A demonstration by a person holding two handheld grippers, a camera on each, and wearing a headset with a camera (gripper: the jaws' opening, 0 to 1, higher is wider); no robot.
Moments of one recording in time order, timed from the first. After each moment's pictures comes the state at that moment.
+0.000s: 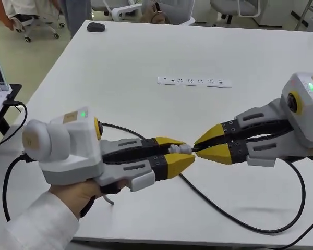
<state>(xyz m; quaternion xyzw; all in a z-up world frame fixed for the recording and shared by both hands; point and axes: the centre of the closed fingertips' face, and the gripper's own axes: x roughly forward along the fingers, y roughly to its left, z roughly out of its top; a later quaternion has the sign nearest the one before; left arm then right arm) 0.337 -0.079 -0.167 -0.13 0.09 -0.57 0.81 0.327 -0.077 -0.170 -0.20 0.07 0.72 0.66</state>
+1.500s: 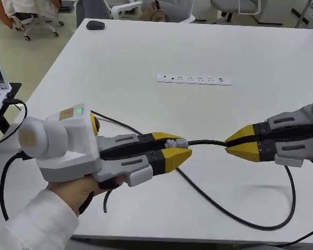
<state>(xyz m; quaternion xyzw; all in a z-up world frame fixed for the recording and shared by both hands) 0.343 -0.073 -0.166 -0.13 0.09 -0.56 0.82 0.347 -0.134 -0.189 -0.18 0.11 0.67 0.71</state>
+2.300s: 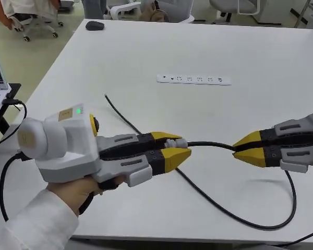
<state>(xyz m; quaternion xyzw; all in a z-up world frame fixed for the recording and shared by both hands) 0.343 -0.073 -0.166 -0.13 0.08 -0.56 0.82 0.351 -0.146 -0.204 -0.18 0.13 0.65 0.73</state>
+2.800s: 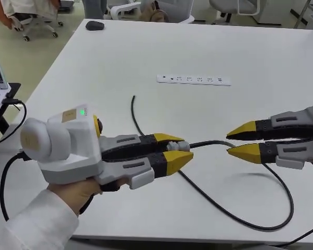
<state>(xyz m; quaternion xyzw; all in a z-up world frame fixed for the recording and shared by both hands) 0.339 -0.078 -0.168 -0.11 0.08 -0.56 0.81 0.352 -0.127 -0.184 -0.19 0.10 0.65 0.73</state>
